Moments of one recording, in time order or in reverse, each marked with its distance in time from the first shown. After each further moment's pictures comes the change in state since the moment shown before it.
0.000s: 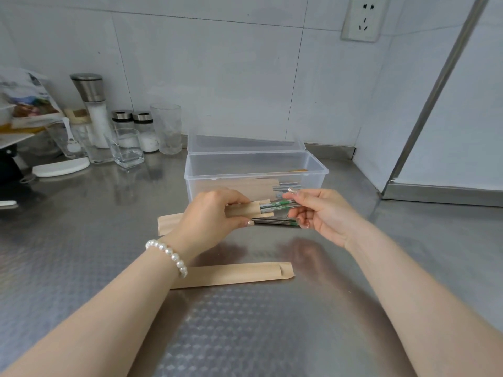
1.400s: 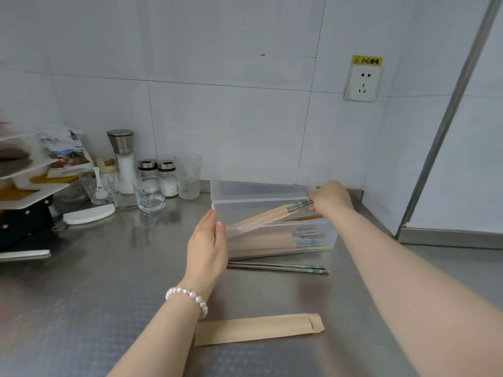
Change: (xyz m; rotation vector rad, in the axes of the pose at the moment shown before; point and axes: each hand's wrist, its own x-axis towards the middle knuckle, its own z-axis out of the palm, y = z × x) left_hand 0.010 -0.034 -0.018 -0.229 0.410 -0.145; right_hand 0.090 -0.071 0.019 -0.827 0.625 0.063
